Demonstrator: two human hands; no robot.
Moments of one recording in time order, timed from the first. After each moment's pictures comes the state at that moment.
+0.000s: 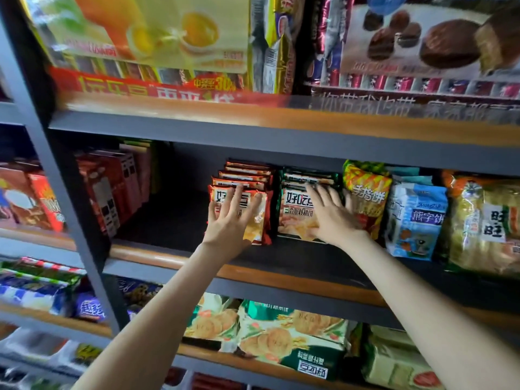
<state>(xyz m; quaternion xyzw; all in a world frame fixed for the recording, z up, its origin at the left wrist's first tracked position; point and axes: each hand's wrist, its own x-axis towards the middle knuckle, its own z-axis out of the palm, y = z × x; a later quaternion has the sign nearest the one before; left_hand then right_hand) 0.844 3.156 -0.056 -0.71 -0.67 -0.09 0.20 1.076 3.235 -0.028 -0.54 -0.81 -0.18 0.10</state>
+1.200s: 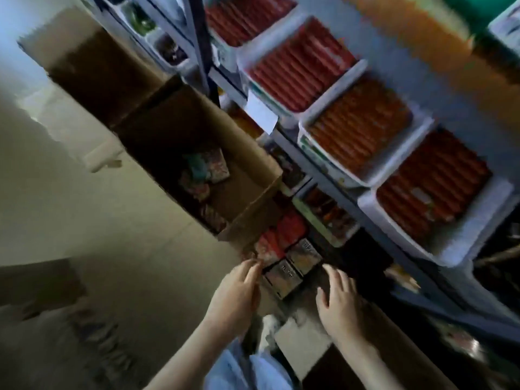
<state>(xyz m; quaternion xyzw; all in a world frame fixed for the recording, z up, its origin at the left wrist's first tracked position) 1.105 2.797 -0.645 -0.47 -0.82 -0.20 -0.25 1.264 2.946 -0.631 -0.45 -0.85 0.26 -0.08</state>
